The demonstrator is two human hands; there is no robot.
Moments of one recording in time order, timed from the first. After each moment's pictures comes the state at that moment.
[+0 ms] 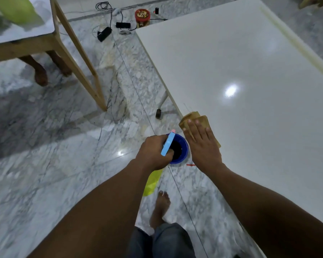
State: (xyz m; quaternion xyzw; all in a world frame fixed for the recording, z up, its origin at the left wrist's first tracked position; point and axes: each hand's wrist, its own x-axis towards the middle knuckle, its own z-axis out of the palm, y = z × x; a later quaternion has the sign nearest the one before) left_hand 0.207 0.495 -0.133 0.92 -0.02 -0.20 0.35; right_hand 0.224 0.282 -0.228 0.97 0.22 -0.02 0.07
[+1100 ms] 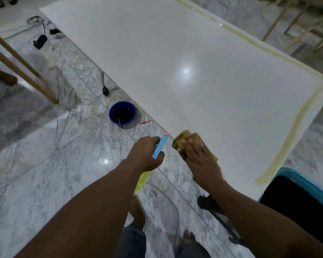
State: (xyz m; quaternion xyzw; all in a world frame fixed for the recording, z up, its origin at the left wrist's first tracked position) left_hand -0.221 0.240 -0.116 0.92 -0.19 -0.19 0.27; right_hand -0.323 0.018 -0.219 0.99 0.14 0.01 0.07
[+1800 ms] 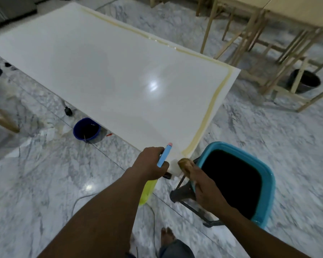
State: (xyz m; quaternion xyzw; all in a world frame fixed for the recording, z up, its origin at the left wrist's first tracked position) left_hand -0.393 0.068 -0.065 0.89 -0.29 -0.26 0.25; right_hand -0.556 -0.082 -0.112 0.84 -0.23 -0.04 -0.49
